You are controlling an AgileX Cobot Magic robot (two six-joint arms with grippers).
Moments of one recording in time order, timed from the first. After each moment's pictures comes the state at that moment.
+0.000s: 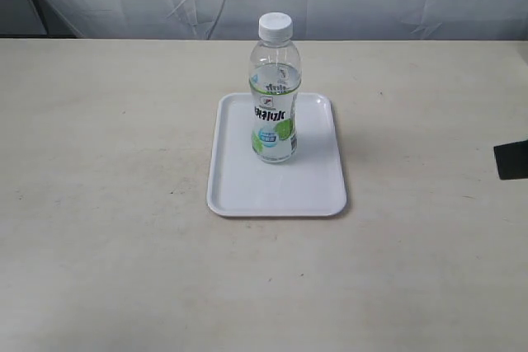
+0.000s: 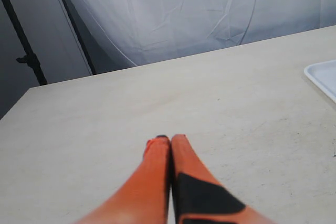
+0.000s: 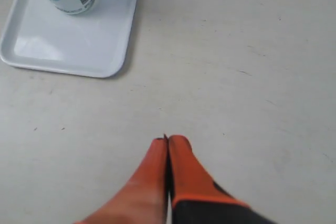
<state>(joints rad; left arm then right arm) -0.04 0.00 0.00 0.05 0.24 0.12 0.67 0.82 -0.81 -0.17 1.04 0.37</state>
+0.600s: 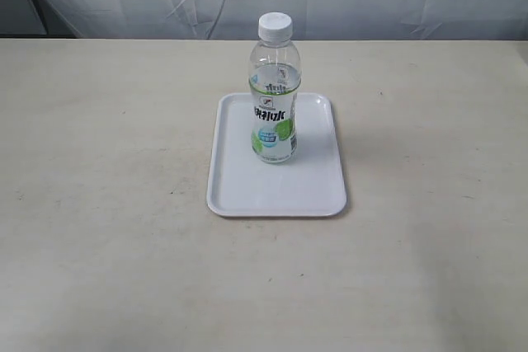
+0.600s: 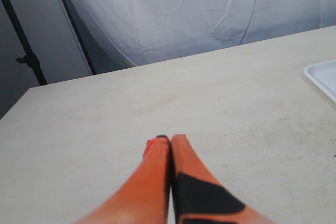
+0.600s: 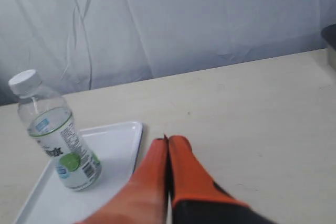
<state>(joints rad) -0.04 0.00 0.00 0.05 0.24 0.12 0.34 0.27 -0.34 -0.15 0.39 0.37</state>
